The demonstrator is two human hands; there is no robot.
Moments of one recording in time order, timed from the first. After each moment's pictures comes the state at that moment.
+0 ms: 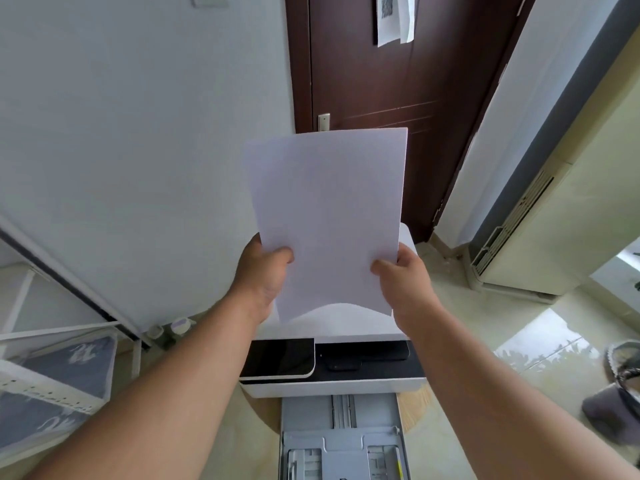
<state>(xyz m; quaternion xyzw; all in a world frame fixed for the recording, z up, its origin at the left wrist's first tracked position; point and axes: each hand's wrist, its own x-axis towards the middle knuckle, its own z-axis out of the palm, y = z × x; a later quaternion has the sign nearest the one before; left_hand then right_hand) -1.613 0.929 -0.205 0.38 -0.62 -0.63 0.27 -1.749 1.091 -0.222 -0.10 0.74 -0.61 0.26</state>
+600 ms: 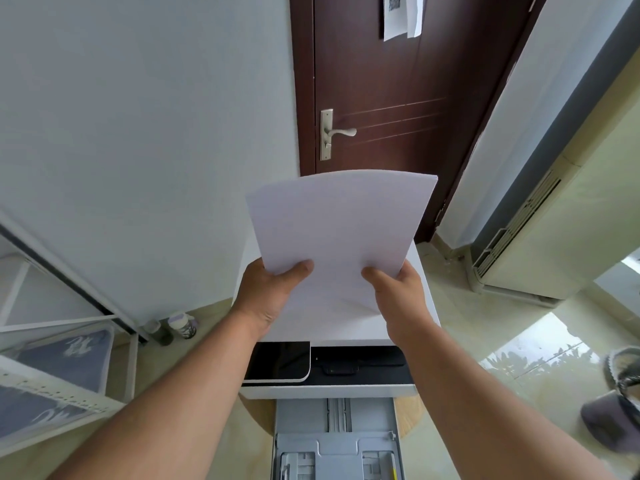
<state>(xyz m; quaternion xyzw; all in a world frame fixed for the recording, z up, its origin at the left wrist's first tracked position) -1.612 0.936 -0.245 0.33 -0.62 -0.64 0.31 -1.748 1.088 -0.246 -0.09 0.71 -0.65 0.24</state>
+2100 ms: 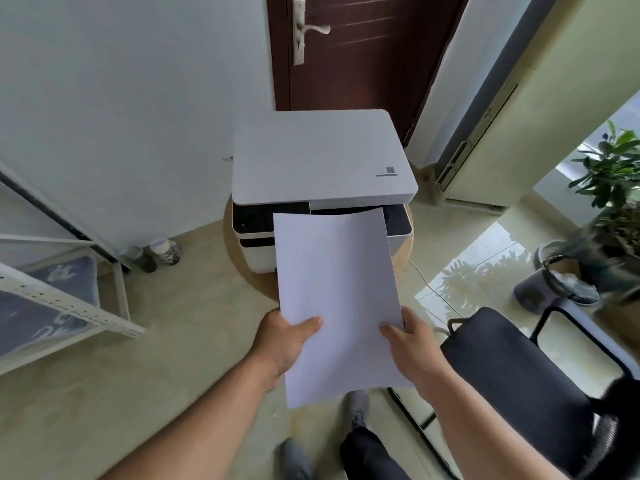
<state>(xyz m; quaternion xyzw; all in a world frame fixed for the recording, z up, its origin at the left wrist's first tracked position) -1.397 1.112 -0.368 0.42 -0.58 -0.70 0.03 -1.521 1.298 -0.347 -0.02 0.84 -0.43 0.32</state>
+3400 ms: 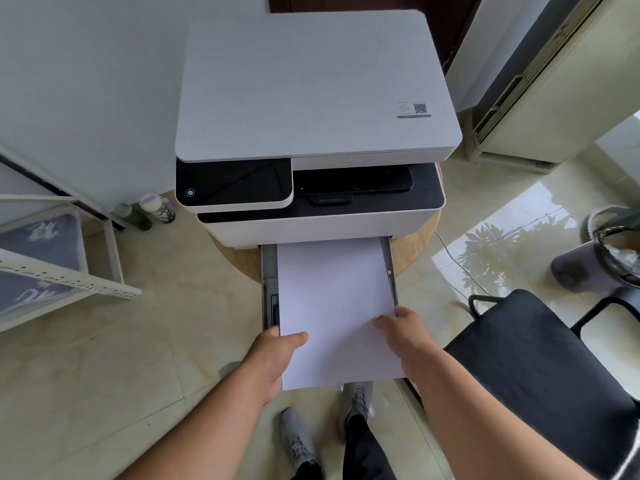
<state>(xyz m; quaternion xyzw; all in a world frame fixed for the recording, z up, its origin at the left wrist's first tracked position) -1.431 1.113 -0.517 0.57 -0.42 -0.70 -0.10 -1.599 1.271 -0.494 0.12 0.80 -0.39 0.43</state>
